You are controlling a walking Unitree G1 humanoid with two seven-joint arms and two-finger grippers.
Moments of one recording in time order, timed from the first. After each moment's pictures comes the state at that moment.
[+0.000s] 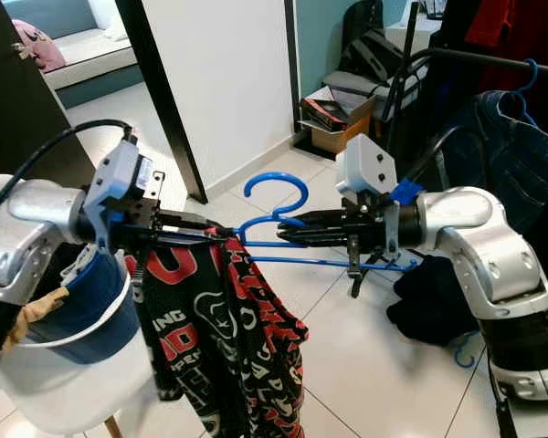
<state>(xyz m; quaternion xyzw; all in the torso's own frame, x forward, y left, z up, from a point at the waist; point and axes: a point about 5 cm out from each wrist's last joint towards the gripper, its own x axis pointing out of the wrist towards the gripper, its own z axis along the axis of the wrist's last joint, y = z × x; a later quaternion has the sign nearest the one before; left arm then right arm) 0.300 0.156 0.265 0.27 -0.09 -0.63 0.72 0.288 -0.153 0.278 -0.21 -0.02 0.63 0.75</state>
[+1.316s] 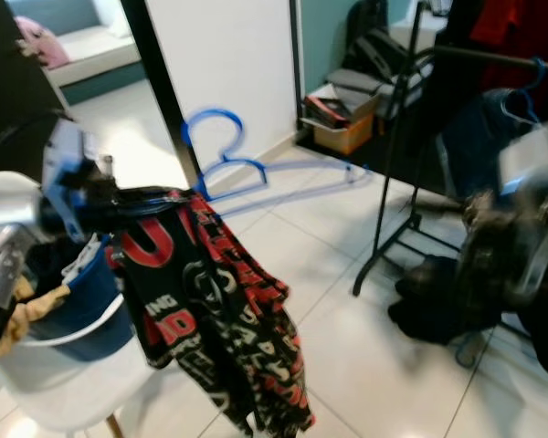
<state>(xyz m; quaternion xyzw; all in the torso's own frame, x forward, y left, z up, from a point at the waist) 0.314 0.212 0.267 0.18 -0.15 -0.52 0.83 0.215 -0.223 0.255 -0.11 0.06 0.61 0.78</state>
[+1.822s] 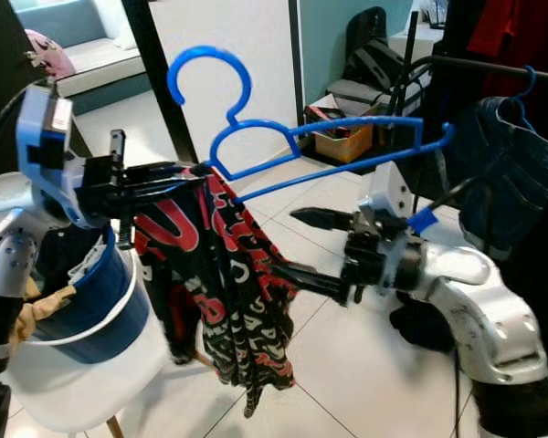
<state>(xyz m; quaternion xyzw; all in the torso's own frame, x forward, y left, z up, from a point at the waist) 0.300 0.178 0.297 0.12 -0.23 -0.59 0.76 0.273 -0.137 0.251 -0.06 -0.07 0.58 0.81</state>
